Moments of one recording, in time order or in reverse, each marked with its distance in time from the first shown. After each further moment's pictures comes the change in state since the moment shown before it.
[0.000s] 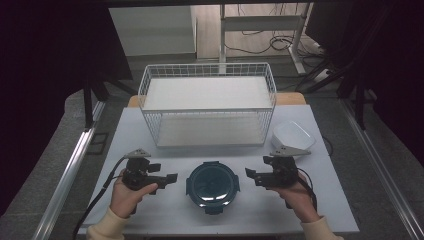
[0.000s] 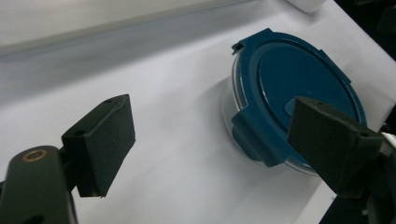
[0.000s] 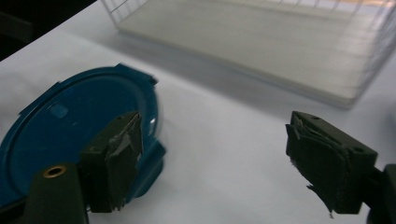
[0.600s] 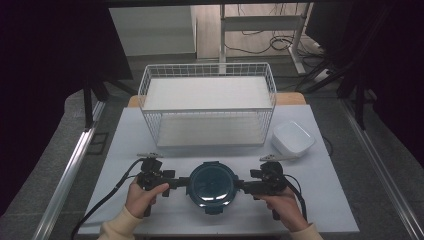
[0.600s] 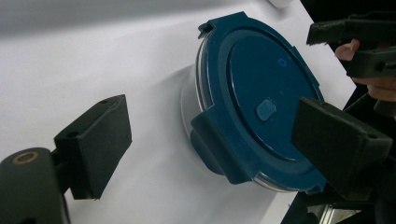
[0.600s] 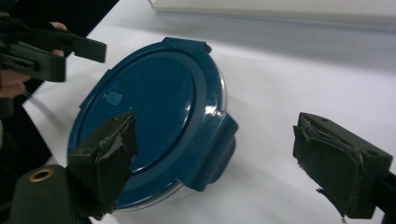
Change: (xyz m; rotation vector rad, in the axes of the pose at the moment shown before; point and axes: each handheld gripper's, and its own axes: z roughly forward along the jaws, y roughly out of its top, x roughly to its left) left arm -0.003 -0.004 0.033 0.057 -0.152 -0.130; right arm 0.018 -0.015 0.021 0.081 0.155 0.197
